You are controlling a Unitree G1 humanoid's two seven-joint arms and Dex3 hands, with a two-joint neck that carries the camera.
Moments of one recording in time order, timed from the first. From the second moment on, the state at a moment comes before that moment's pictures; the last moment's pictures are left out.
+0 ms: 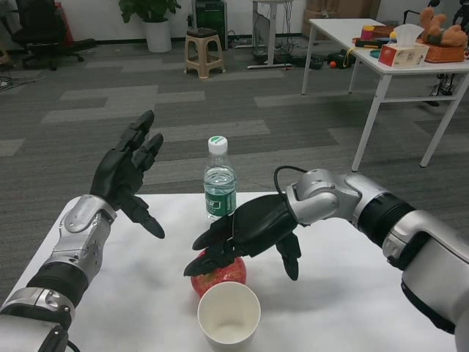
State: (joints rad) left arm -0.61 0.24 -0.03 0.83 -0.40 -0.52 -0.39; right arm -0.91 -0.51 0.77 0.66 -0.39 -1.17 0.59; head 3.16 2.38
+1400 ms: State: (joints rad) left arm -0.58 0.25 -0.05 0.82 -0.42 -0.52 -0.39; right arm -0.91 -0.43 0.74 0.76 -0.44 -1.17 0.60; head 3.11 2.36
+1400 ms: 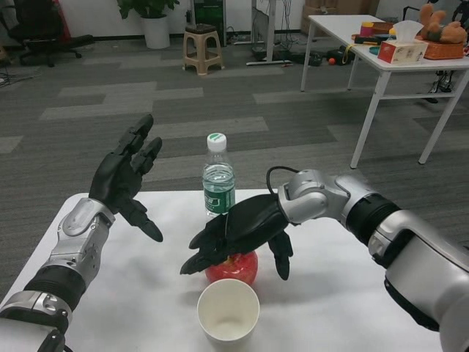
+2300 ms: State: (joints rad) left arm -0.58 0.25 -0.05 0.82 -0.45 -0.52 -0.39; right arm -0.93 -0.38 0.77 0.92 -0.45 -1.17 0.60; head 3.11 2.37
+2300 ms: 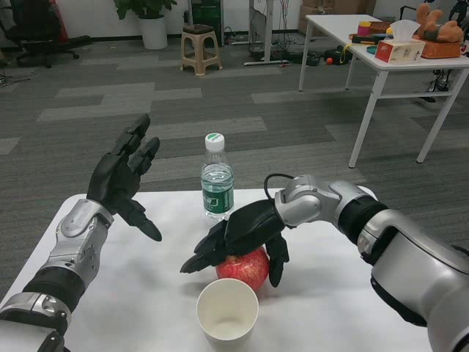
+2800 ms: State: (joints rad) left arm -0.57 0.25 -0.05 0.82 -0.45 -0.52 -0.39; right arm -0.92 -0.39 0.69 0.96 -0.45 -1.19 0.60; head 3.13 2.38
